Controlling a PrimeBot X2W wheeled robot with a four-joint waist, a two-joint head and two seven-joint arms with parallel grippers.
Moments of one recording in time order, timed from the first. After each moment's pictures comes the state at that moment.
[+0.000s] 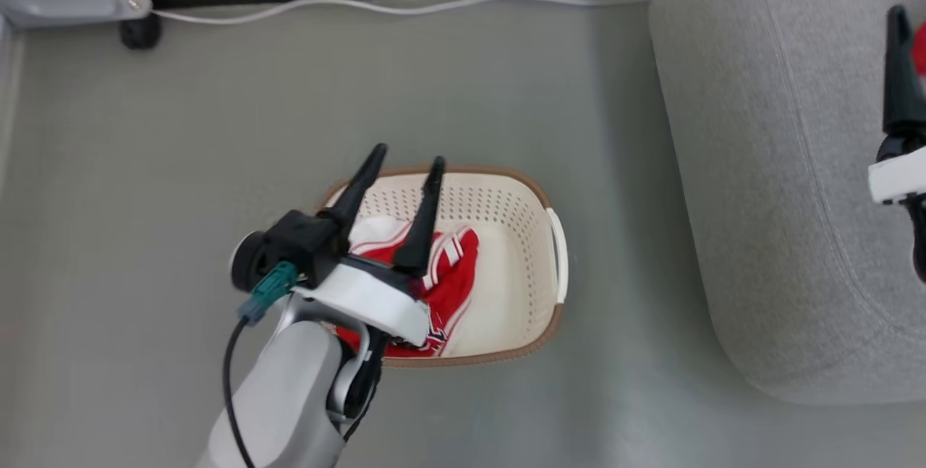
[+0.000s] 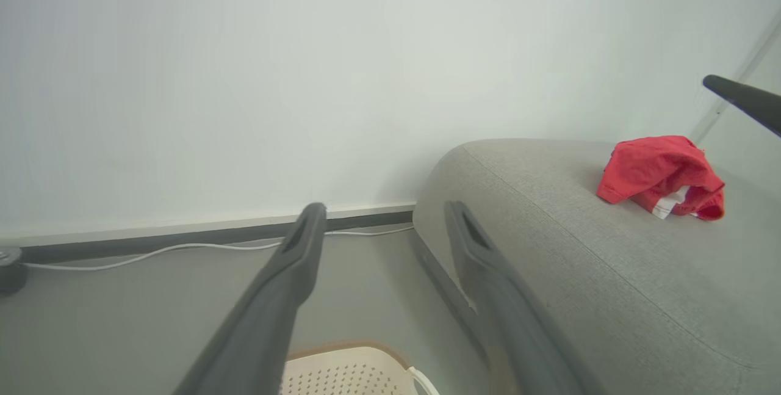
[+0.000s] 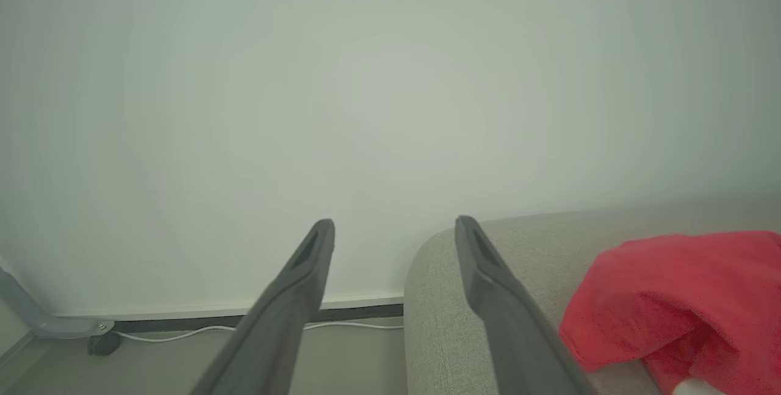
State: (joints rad) left arm -0.44 0.04 -0.44 0.33 -0.42 0.00 -0.26; right arm -0.65 -0.39 0.13 0.49 0.53 0.13 -0.26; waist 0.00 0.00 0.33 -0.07
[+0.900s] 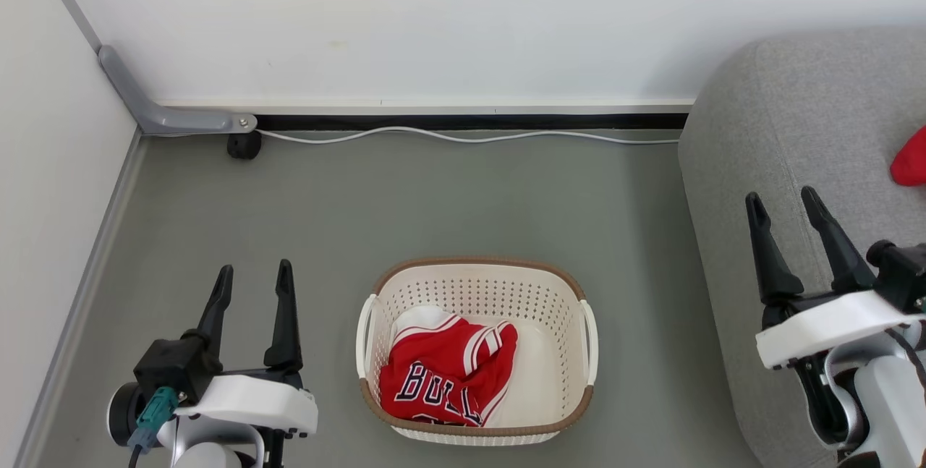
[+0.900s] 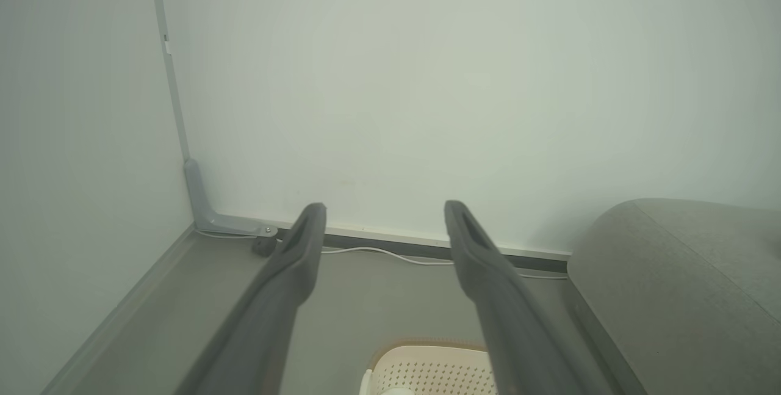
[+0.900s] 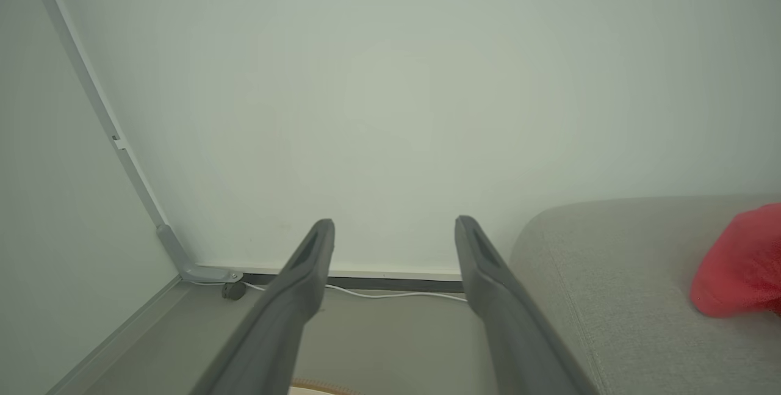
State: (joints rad) left arm -0.12 0.04 -0.09 0.25 -0.28 0.04 -0.26; right arm -0.33 -0.25 0.18 0.36 0.43 0.13 -0.26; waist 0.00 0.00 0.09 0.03
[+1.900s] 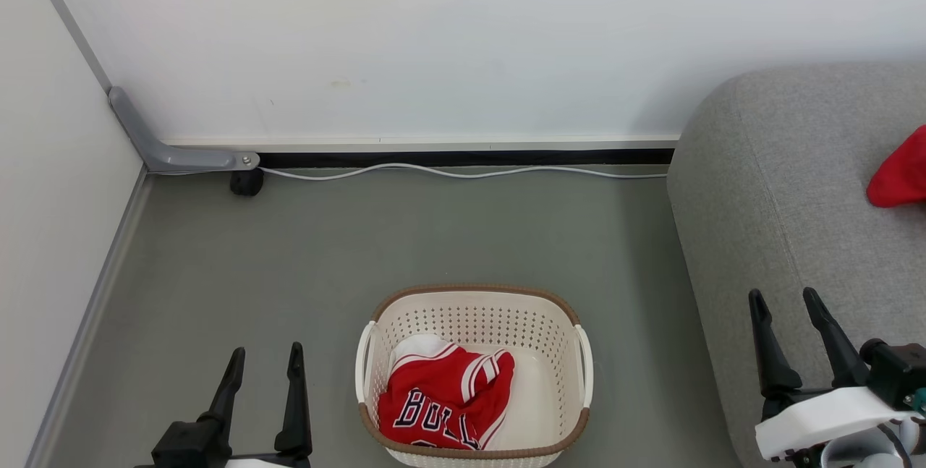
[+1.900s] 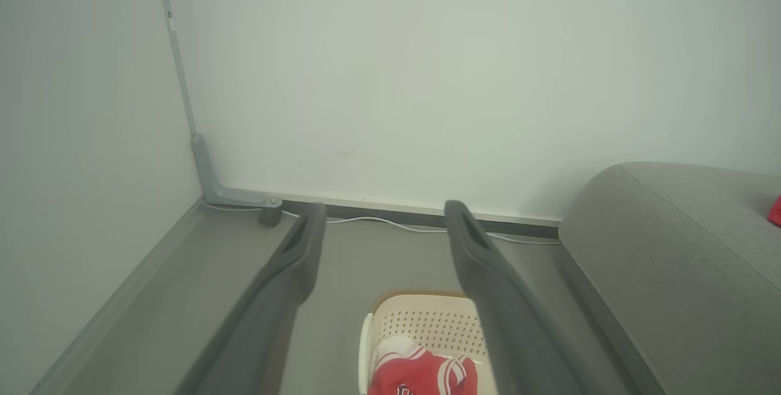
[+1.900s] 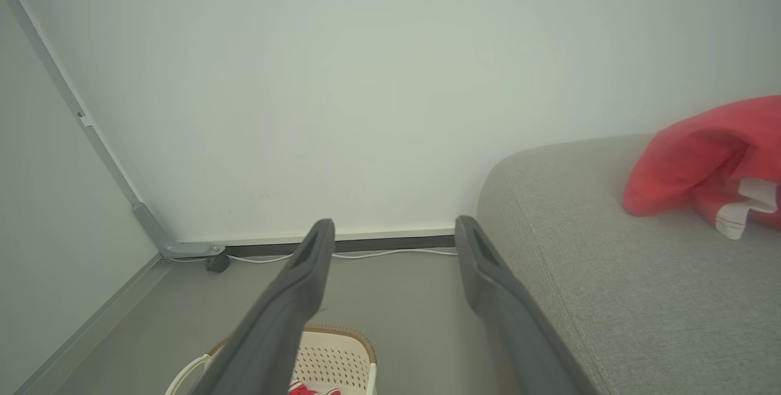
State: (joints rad) left arm 0.10 0.05 -0.11 0.15 -0.26 0.07 -0.26; right arm -0.08 -0.16 0.07 0.31 0.34 0.13 -0.26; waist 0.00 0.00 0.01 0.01
